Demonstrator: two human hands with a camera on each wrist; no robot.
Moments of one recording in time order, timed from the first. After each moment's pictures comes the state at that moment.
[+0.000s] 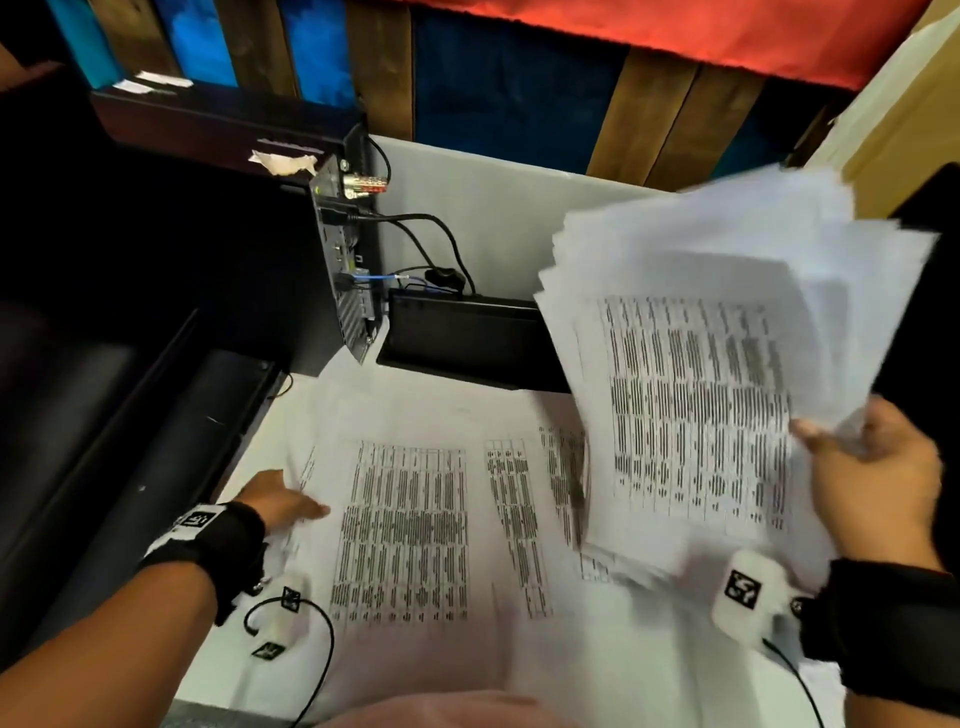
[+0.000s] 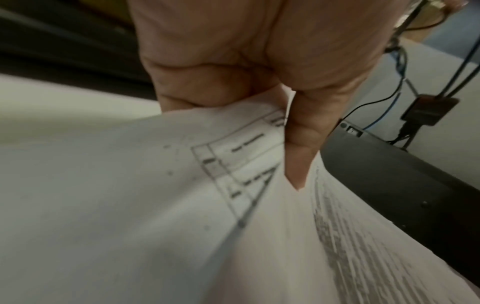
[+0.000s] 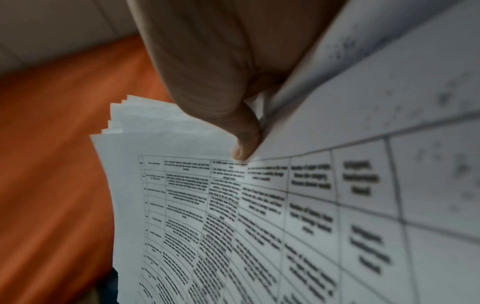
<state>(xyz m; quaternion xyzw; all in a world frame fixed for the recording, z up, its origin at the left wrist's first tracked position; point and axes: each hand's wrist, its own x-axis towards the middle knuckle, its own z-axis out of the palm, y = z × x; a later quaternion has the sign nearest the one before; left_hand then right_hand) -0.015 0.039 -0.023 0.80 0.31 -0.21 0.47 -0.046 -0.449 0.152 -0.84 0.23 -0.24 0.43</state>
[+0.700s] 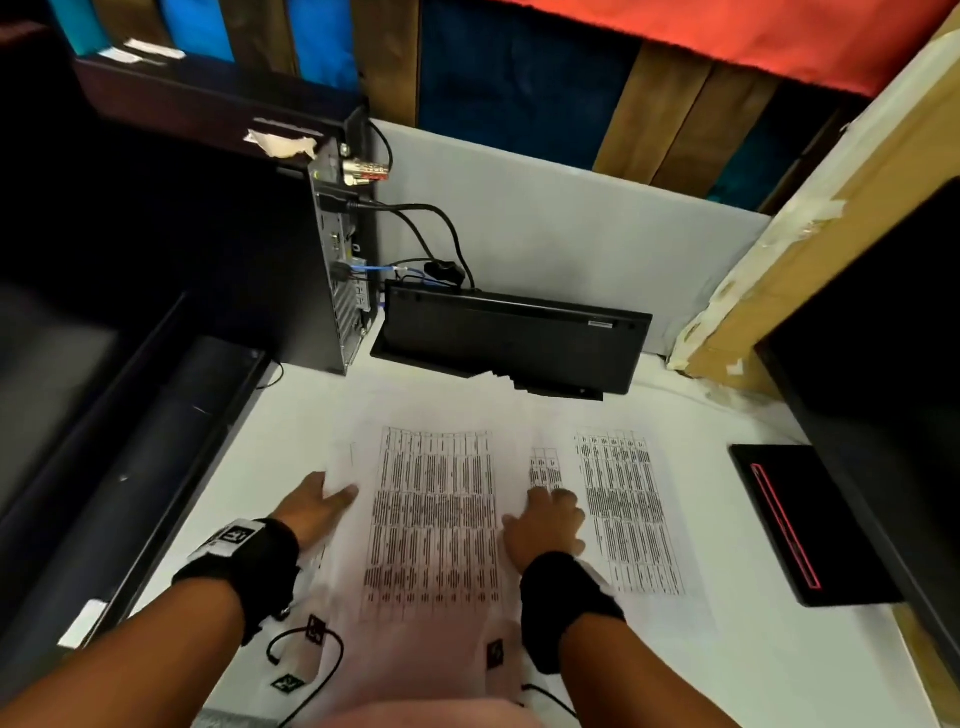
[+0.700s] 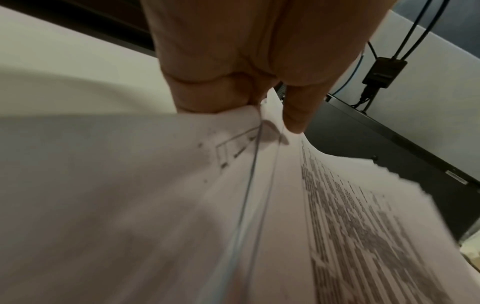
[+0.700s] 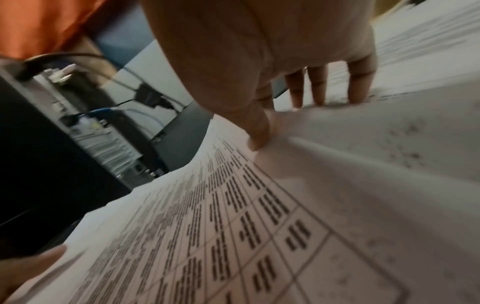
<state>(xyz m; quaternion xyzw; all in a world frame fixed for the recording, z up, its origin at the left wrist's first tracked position) -0.022 -0.008 -0.054 0.77 0.27 -0.22 0.53 -0.027 -0.276 -0.035 -0.94 0.22 0.21 0.17</state>
